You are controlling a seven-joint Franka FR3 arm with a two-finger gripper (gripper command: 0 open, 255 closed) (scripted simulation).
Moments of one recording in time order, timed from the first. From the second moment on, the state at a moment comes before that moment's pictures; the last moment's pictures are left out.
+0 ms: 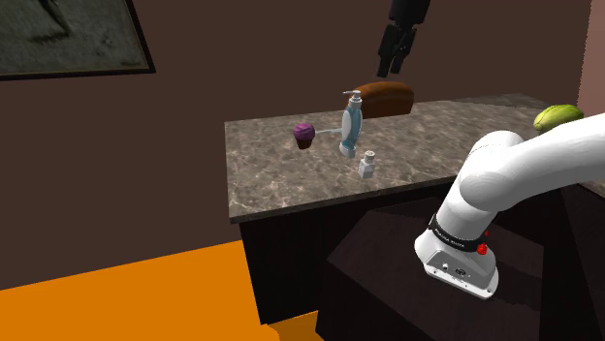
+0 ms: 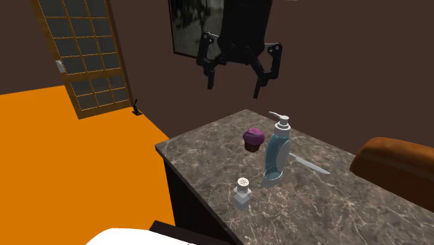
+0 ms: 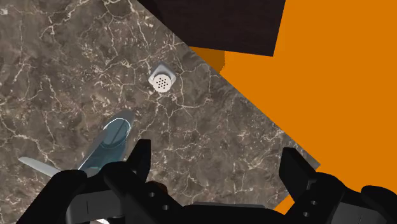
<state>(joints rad) 0.01 -0.84 -0.07 -2.28 0.08 1.48 -0.09</state>
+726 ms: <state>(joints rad) 0.01 -0.84 -0.12 -2.57 0.03 1.73 -0.19</state>
